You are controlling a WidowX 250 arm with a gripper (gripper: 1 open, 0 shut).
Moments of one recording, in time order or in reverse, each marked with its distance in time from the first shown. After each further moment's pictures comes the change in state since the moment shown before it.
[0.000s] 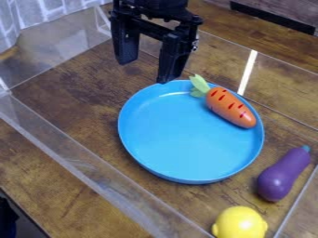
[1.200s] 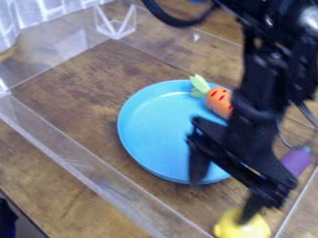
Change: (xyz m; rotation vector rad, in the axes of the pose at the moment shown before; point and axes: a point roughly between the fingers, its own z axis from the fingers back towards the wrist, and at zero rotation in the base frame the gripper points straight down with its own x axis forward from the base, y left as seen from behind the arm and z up) arm -0.029 -0.135 -0.082 0.036 0.020 -0.155
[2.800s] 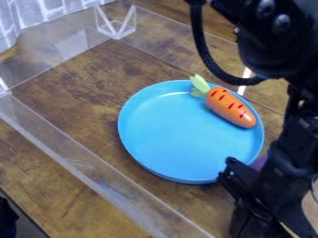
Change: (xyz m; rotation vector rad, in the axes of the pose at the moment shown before) arm 0.008 -0.037 -0.034 0.011 0.058 -0.216
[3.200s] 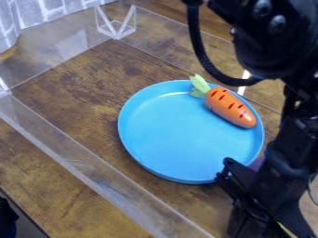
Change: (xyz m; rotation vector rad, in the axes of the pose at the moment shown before) arm -0.001 0.000 -0.002 -0.003 -0.003 -0.001
